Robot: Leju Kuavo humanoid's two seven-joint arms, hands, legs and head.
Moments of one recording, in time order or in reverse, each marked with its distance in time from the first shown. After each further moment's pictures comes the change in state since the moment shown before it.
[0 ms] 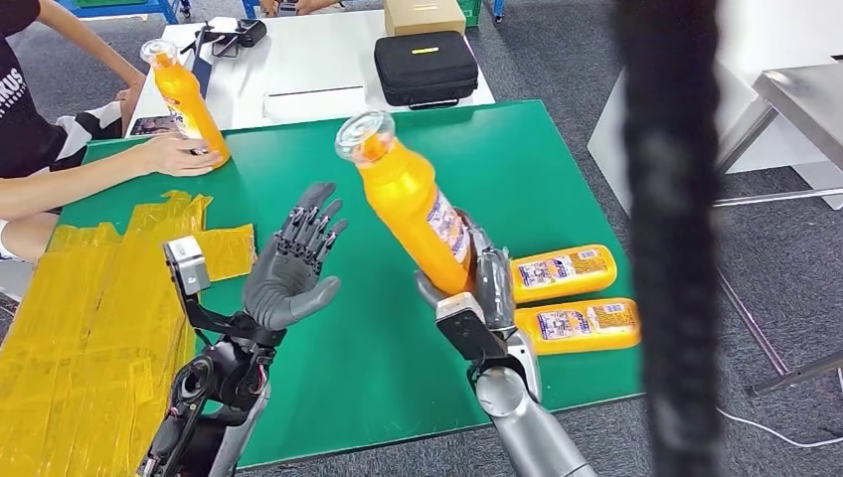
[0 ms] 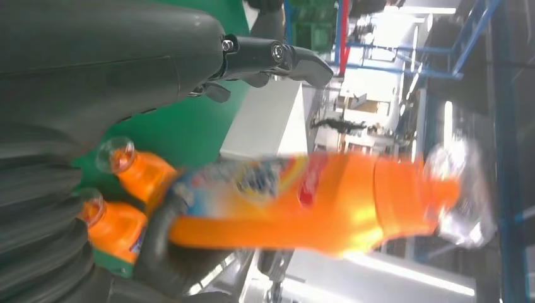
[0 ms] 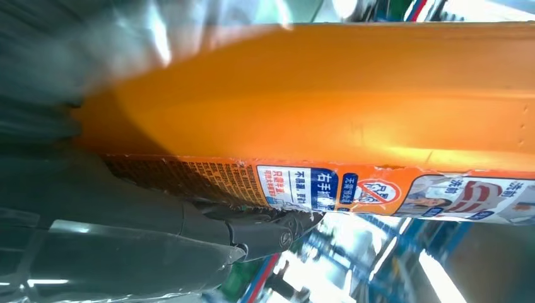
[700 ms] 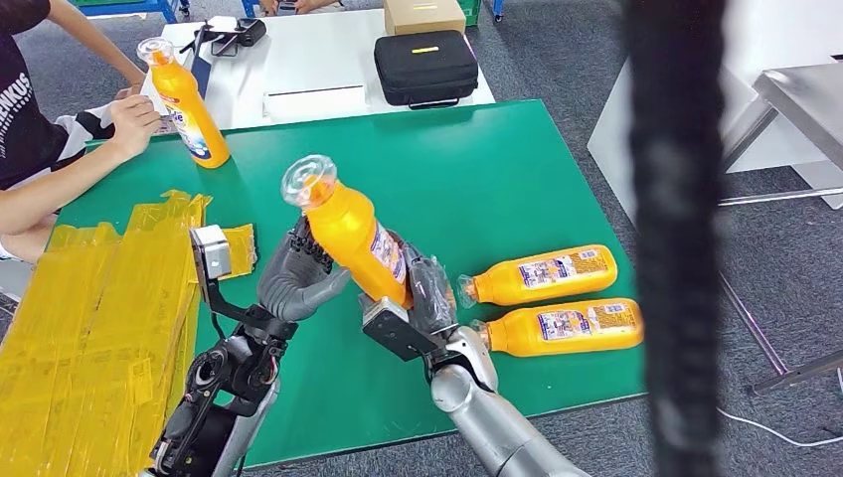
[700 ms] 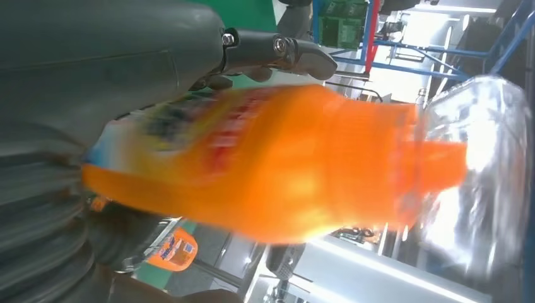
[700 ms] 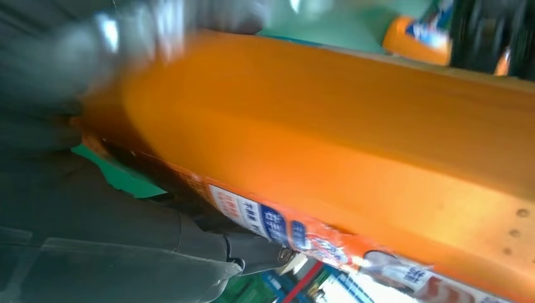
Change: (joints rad) left arm -0.052 -0.012 -0.025 0.114 0.044 0.014 0.016; right arm -0.143 0.075 0.148 0.348 0.071 0.049 0.035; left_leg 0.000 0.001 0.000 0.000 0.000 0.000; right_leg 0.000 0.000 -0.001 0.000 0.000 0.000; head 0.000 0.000
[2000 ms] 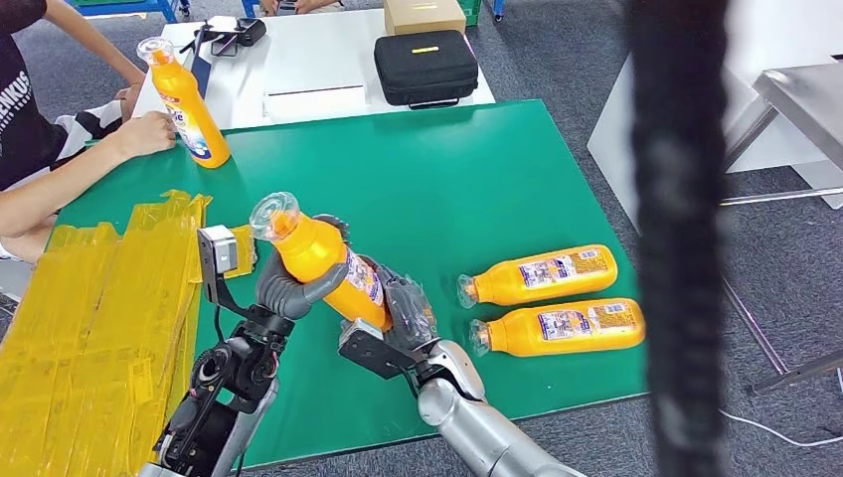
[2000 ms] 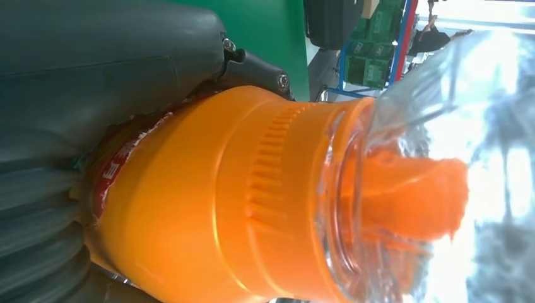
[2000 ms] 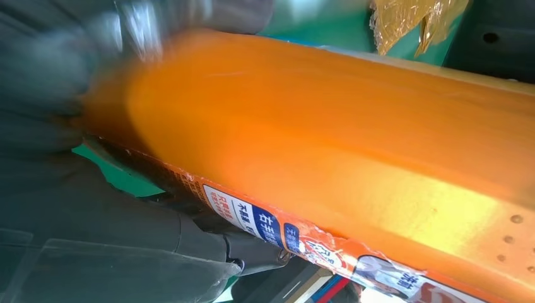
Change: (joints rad) left arm -0.019 0.002 0.022 0.102 -0.017 0.092 -0.017; right arm -0.030 0.014 0.100 0.126 -0.018 -0.002 0.015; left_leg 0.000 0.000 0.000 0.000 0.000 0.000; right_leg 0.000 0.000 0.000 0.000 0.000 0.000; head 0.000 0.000
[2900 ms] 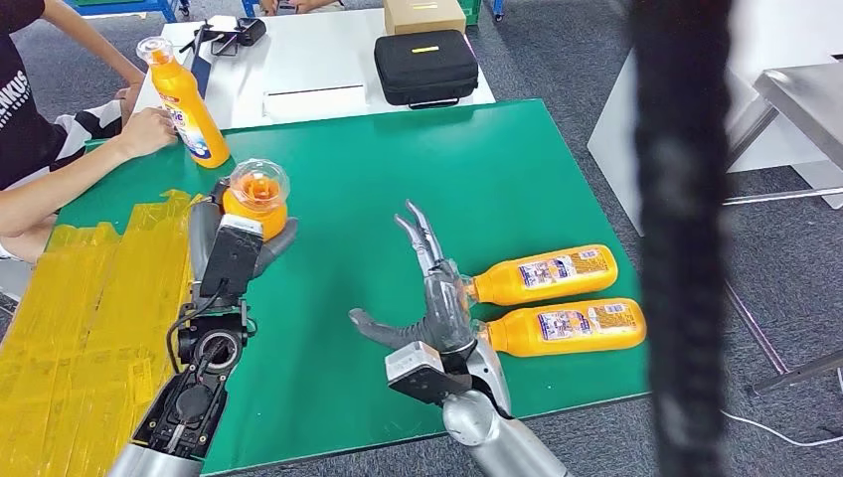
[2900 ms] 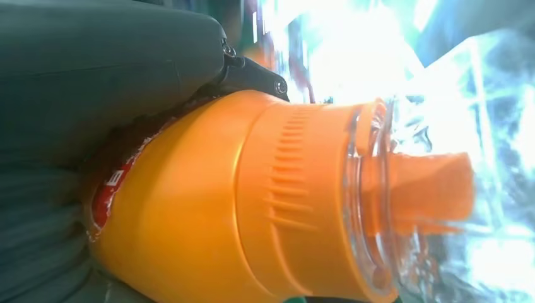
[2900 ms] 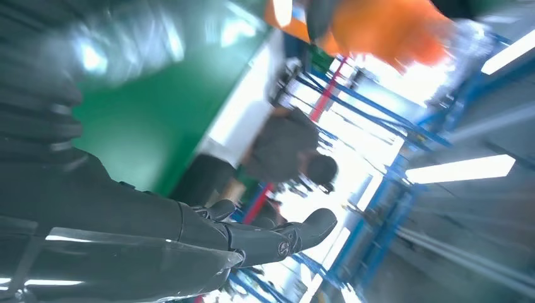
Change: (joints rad) left arm -0.076 0.039 0.058 -0.006 -0.951 0.760 -0.003; right arm 0.189 -0.117 -0.017 -0.604 -0.073 -0.083 -0.091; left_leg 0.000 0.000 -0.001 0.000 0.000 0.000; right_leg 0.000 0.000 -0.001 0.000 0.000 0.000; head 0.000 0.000
